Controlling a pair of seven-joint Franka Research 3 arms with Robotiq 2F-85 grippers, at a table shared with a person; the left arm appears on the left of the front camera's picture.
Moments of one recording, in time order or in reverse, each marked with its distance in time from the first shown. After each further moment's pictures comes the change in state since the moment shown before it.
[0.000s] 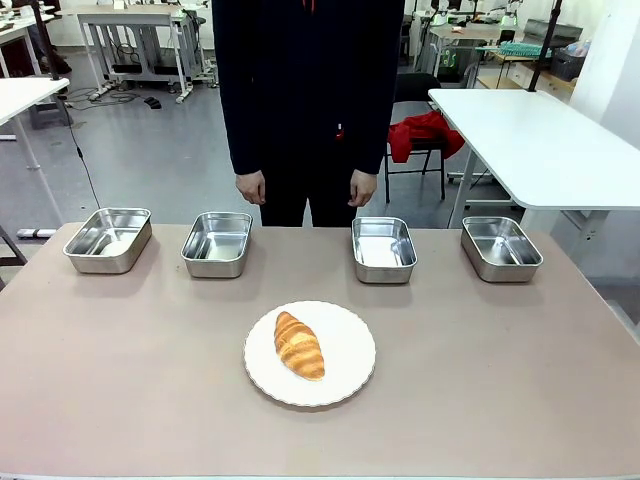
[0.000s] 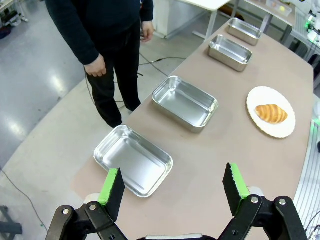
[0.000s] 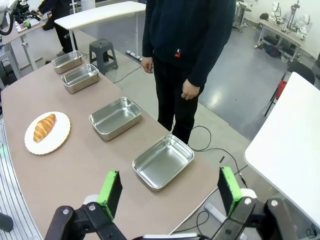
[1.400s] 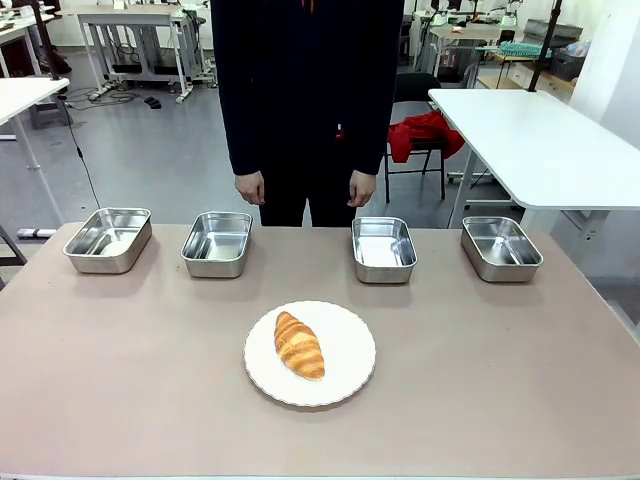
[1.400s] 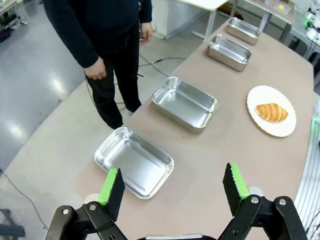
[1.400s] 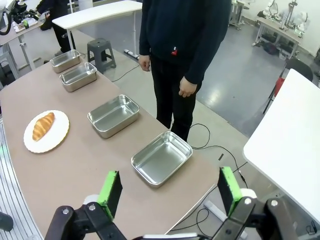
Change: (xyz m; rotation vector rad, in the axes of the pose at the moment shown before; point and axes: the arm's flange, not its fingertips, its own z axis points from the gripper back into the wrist) left arm 0.002 0.000 -0.001 -0.003 -0.001 -0.018; right arm -0.005 -0.001 0.006 -0.008 0.006 -0.007
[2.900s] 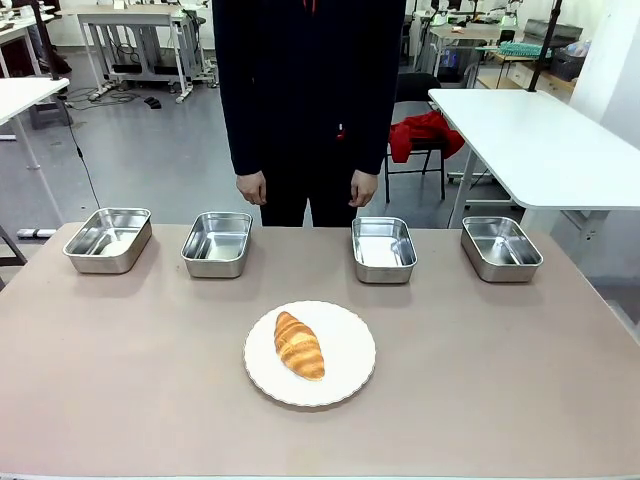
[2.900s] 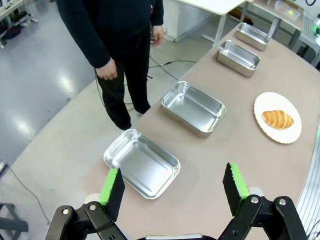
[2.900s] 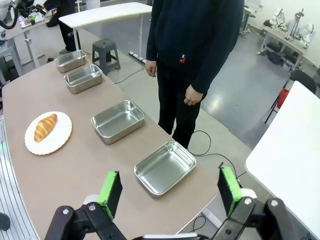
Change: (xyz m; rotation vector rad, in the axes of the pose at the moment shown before) left arm 0.010 -0.002 0.010 0.051 -0.010 0.014; right arm 0.016 0.012 -0.015 0.020 -0.018 0.049
